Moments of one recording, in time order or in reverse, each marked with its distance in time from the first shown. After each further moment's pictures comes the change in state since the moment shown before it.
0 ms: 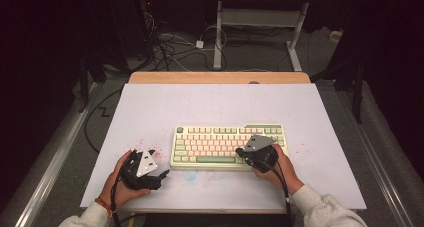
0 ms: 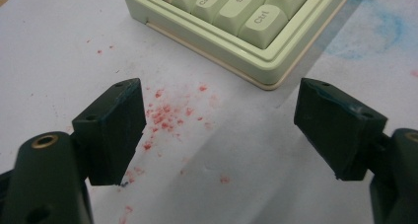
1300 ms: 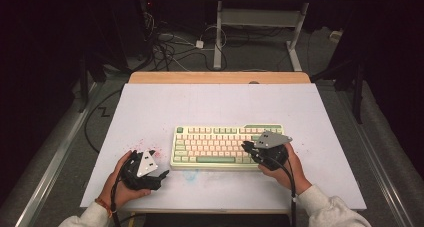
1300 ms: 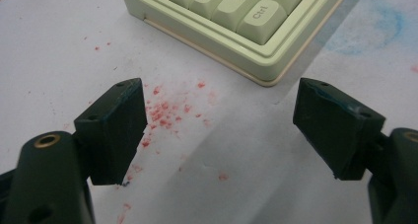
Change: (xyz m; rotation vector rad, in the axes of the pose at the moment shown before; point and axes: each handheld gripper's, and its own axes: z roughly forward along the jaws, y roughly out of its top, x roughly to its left) left arm 0.000 0.000 0.000 0.010 -0.002 0.002; right arm -0.011 -0.001 -0.027 -0.106 -0.048 0.048
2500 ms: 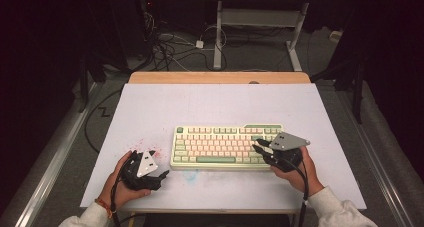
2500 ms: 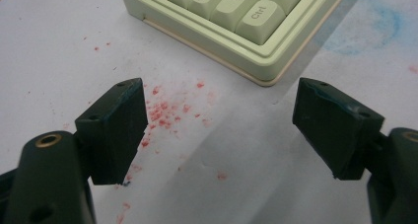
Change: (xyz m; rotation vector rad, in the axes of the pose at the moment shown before) left arm 0.000 0.000 -0.001 -0.001 -0.001 0.001; right arm -0.014 -0.016 -0.026 -0.037 -0.044 0.013
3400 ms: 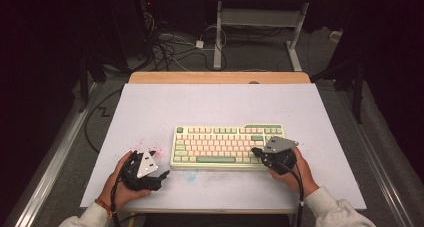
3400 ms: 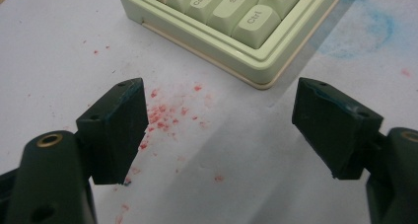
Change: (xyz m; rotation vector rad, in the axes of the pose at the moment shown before) left arm -0.001 0.001 -0.001 -0.007 -0.002 -0.001; right arm 0.005 -0.014 0.021 0.115 0.035 -0.021
